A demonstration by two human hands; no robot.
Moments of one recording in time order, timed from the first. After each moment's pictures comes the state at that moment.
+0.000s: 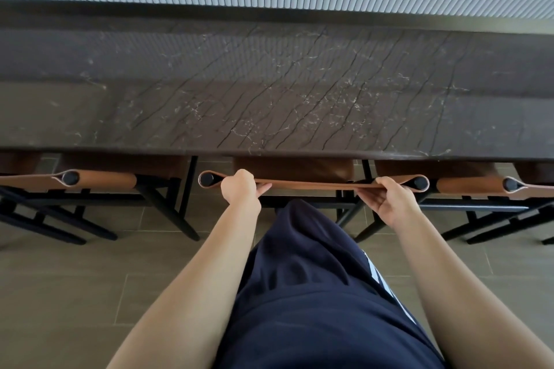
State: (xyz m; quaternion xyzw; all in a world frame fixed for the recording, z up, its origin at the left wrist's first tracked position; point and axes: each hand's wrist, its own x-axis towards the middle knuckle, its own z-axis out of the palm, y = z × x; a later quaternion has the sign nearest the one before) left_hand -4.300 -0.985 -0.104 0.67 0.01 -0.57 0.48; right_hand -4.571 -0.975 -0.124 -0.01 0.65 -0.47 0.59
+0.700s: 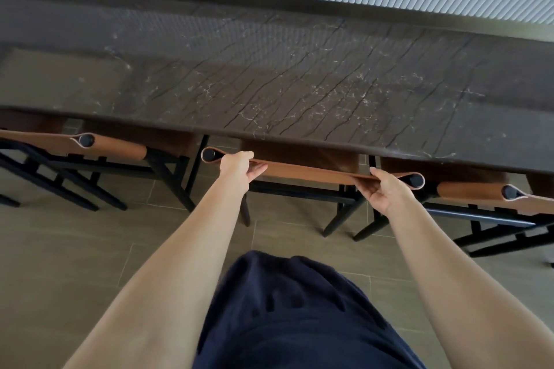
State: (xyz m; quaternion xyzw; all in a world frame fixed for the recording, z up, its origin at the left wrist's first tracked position) left_hand -4.295 -0.974 -0.090 0.67 0.03 -0.58 0.47; right_hand -4.576 -0.985 -0.117 0.03 0.62 -0.44 0.65
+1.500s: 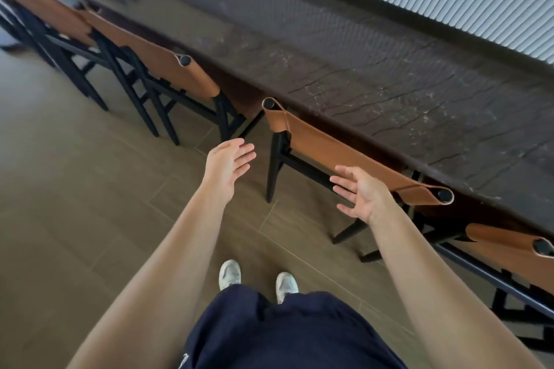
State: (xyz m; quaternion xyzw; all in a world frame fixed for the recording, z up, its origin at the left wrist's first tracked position) left_hand -4.279 -0.805 -0.073 0.64 0.02 -0.45 0.62; right_hand -4.513 -0.913 -0.069 -0.31 0.63 -0.12 0.70
